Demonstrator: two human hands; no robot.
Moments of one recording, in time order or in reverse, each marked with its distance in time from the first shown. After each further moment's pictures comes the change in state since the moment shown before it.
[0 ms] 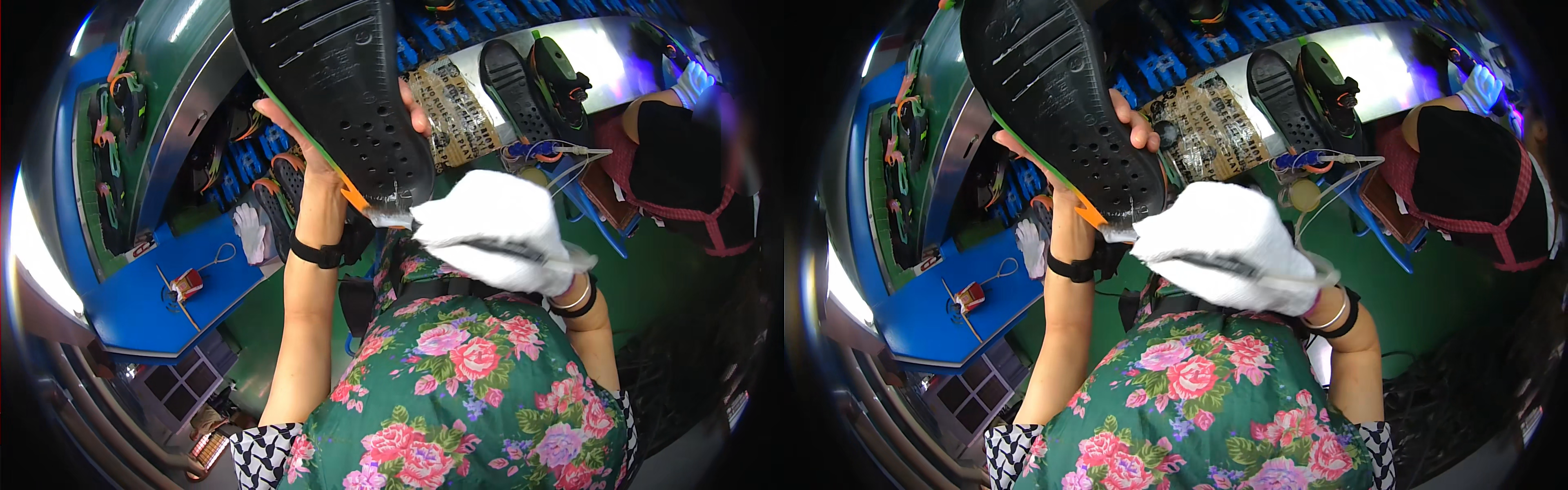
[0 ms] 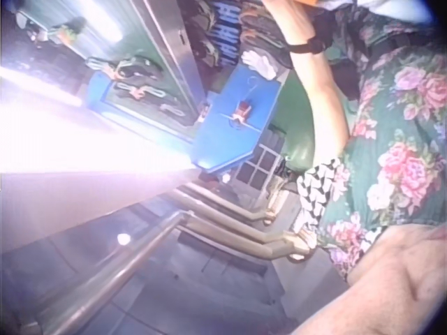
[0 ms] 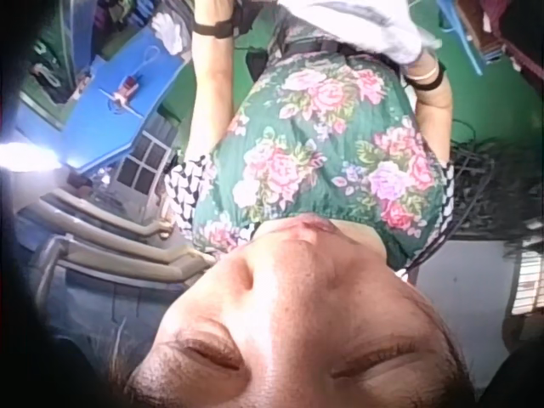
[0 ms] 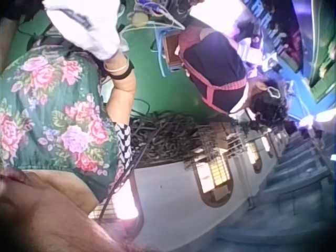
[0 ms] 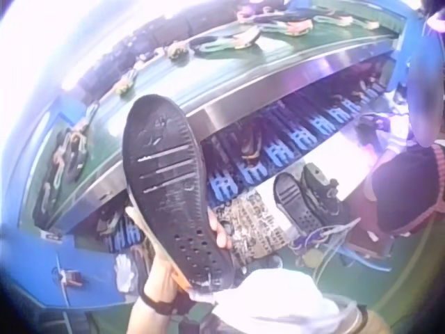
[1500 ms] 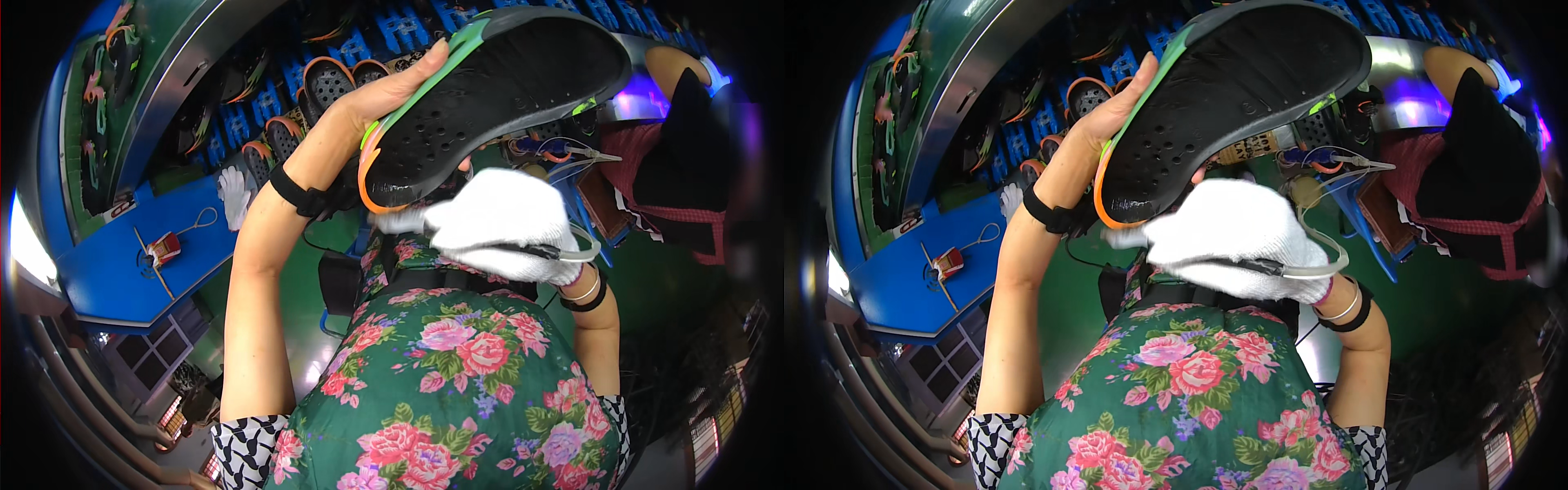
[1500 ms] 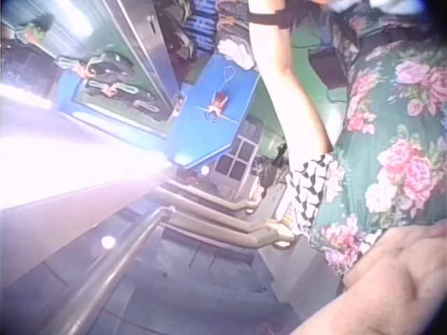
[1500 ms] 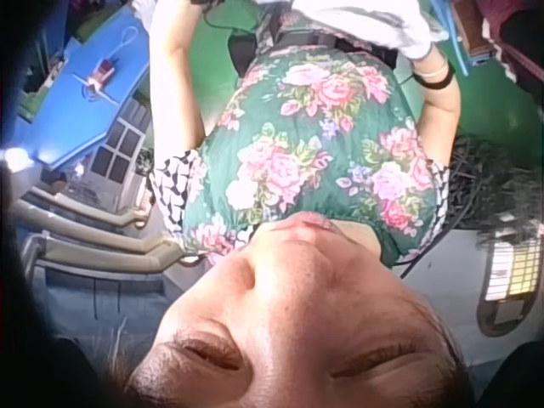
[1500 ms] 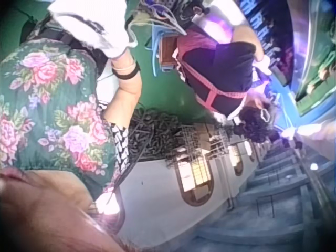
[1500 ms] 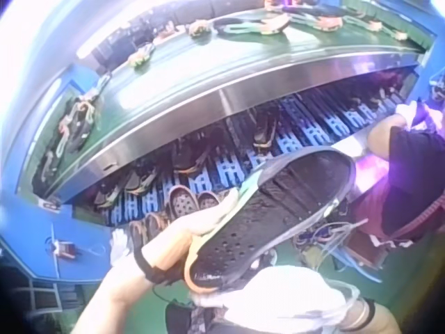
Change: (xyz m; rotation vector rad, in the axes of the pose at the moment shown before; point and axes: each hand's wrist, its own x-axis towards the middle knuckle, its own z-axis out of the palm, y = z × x) left_hand 0.004 -0.006 0.001 -0.006 0.181 -0.681; right_hand -0.011 0.025 0.006 -0.093 -0.187 -0.210
